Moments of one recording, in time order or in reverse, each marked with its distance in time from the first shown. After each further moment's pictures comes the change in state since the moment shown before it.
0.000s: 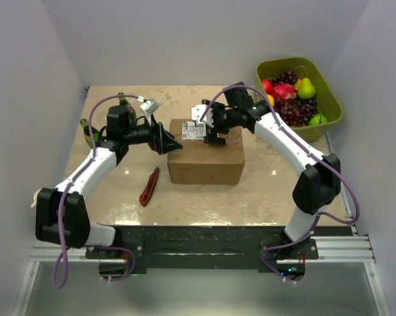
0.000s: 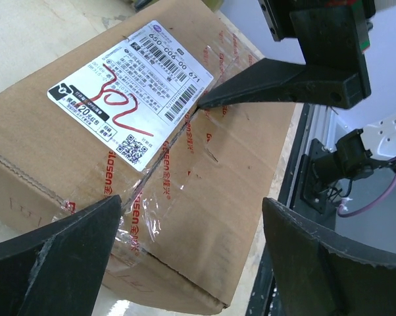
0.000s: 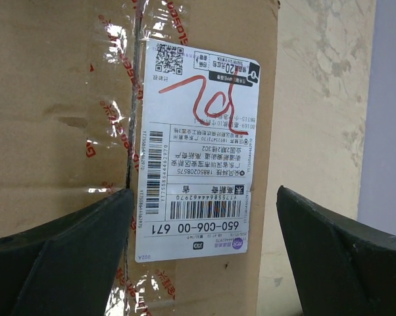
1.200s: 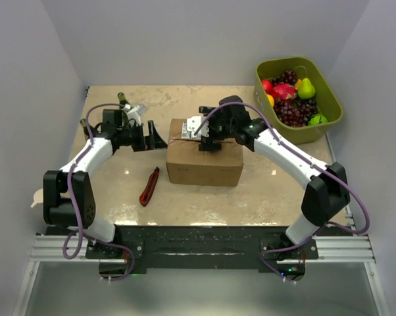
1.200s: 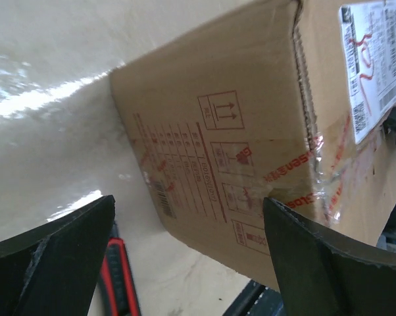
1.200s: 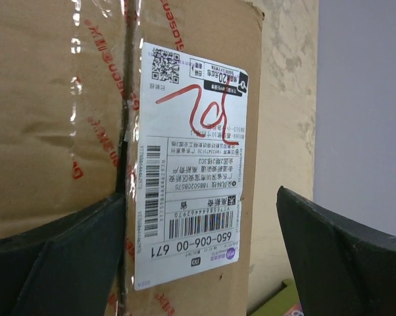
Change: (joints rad) left arm 0.148 0.134 0.089 -0.314 -0.187 -0.047; right arm 0.087 -0.117 -0.272 0.321 0.193 0.042
